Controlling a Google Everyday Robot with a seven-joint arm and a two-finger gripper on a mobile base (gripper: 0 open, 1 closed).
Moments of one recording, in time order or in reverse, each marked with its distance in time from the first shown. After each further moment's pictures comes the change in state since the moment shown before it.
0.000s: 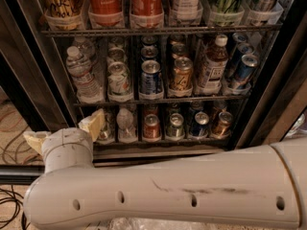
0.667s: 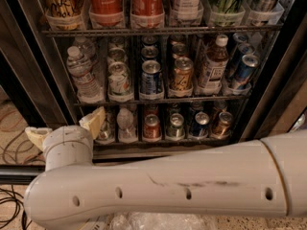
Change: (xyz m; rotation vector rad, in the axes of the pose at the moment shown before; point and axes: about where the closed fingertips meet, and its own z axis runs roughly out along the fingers) arm -0.002 -0.004 0.008 0.020 -0.022 0.009
